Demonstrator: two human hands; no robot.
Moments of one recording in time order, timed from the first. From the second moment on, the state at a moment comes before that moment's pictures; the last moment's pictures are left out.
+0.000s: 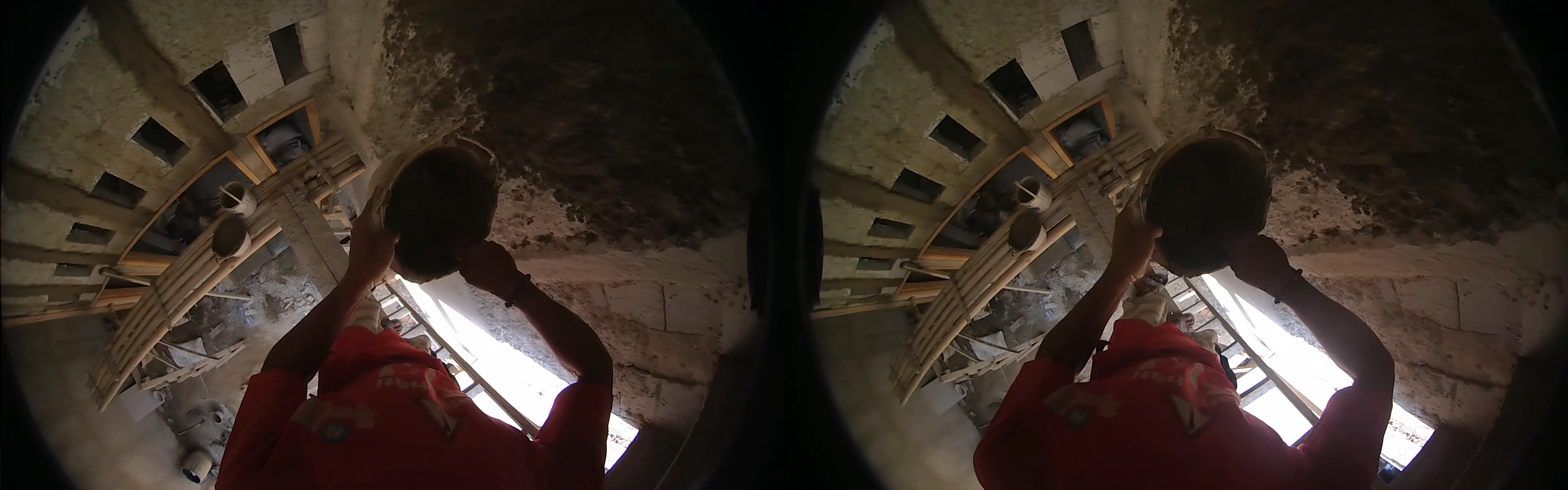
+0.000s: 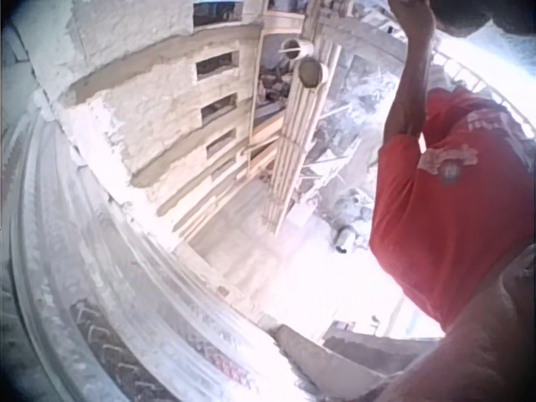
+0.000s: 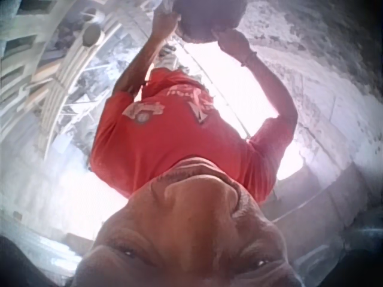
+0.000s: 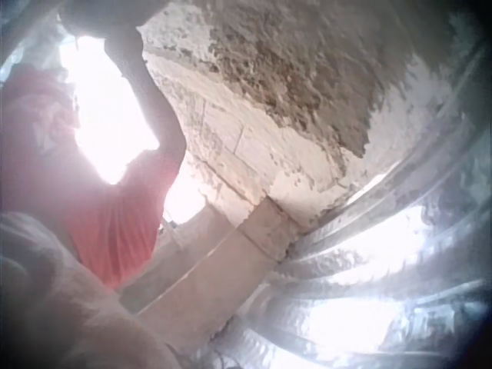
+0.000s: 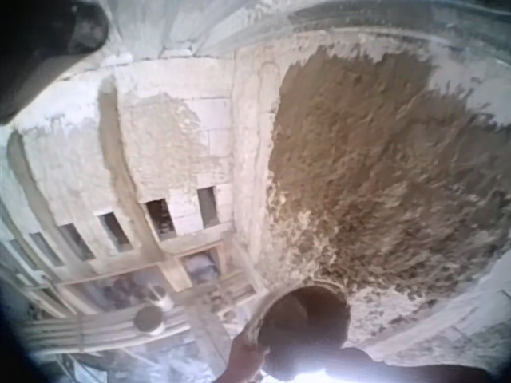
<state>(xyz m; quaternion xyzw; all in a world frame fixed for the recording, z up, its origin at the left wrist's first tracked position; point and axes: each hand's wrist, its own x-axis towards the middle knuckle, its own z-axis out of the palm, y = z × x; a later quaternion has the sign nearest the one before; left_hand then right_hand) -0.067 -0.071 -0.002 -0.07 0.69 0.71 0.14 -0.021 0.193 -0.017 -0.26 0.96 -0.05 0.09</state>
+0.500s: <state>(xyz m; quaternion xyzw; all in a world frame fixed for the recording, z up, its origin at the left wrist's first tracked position) -0.082 -0.062 -0.002 -0.05 0.67 0.73 0.17 -0.042 0.178 -0.030 -0.28 0.96 -0.09 0.00</state>
